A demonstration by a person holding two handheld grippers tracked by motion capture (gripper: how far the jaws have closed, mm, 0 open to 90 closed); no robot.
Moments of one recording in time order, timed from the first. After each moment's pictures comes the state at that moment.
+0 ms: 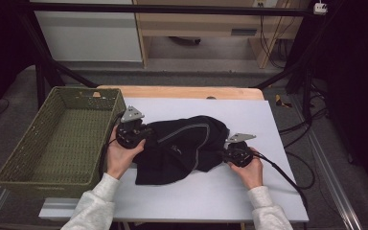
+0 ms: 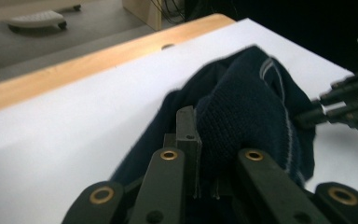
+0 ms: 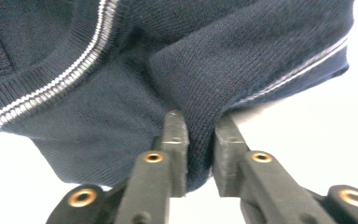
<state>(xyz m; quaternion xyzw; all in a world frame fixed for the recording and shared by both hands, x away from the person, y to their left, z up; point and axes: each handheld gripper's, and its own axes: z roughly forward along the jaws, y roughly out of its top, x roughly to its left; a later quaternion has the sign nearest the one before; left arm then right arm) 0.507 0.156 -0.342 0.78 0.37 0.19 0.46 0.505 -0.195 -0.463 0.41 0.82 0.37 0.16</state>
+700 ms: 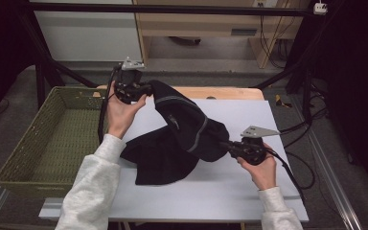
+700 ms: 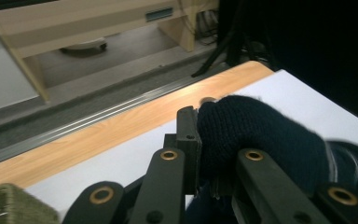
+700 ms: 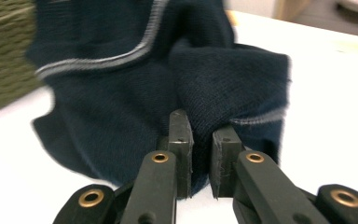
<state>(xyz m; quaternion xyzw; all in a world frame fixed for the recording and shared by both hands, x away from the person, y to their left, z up) 0.571 0.153 -0.248 0.76 0.42 0.24 0.44 0.476 -0.200 -0.394 0.37 0.78 0.49 0.14</state>
